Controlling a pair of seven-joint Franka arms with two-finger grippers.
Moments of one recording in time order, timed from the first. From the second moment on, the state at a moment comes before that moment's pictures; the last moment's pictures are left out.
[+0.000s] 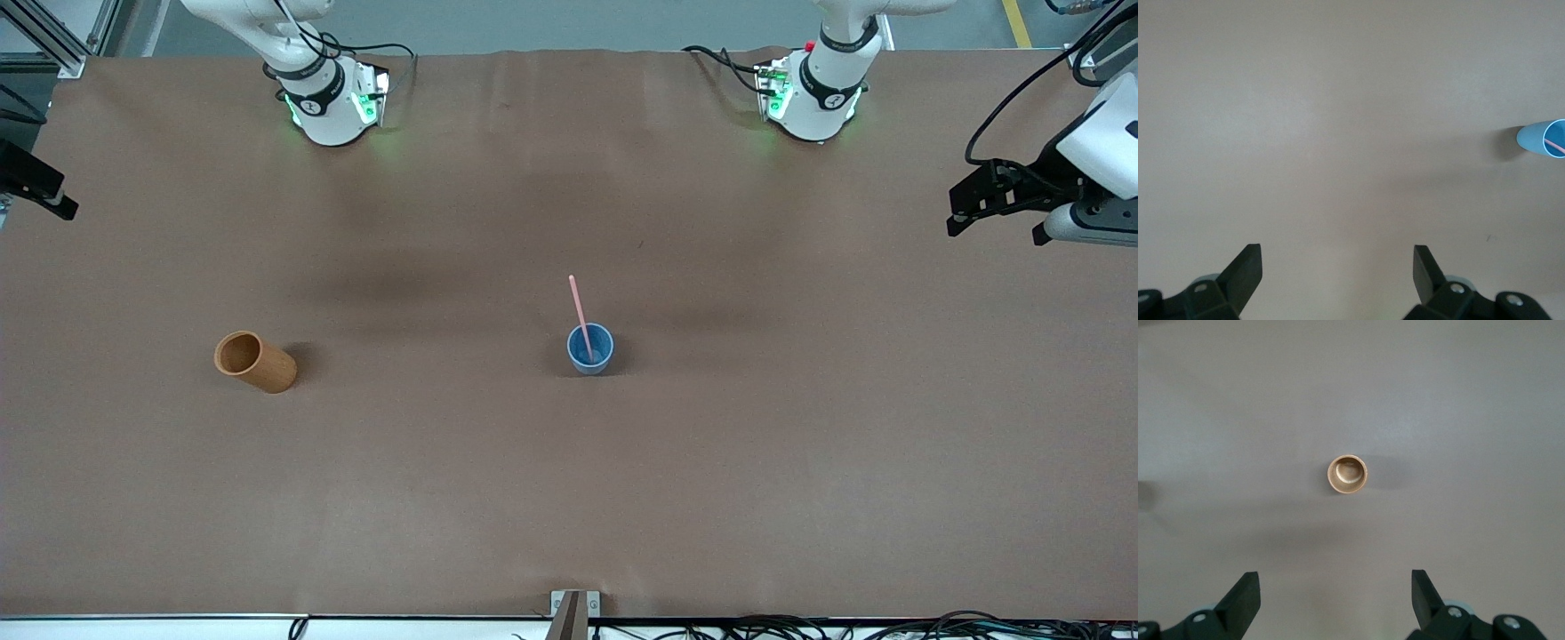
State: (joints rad) left arm -0.08 0.02 -0.03 -1.49 -0.02 1.54 0.02; right arm -0.01 -0.02 -0.09 -1.46 0.02 1.47 -0.03
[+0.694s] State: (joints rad) left arm -0.08 0.02 -0.03 -1.49 -0.02 1.54 0.02; right arm -0.01 -0.02 -0.08 -1.46 0.00 1.47 -0.03
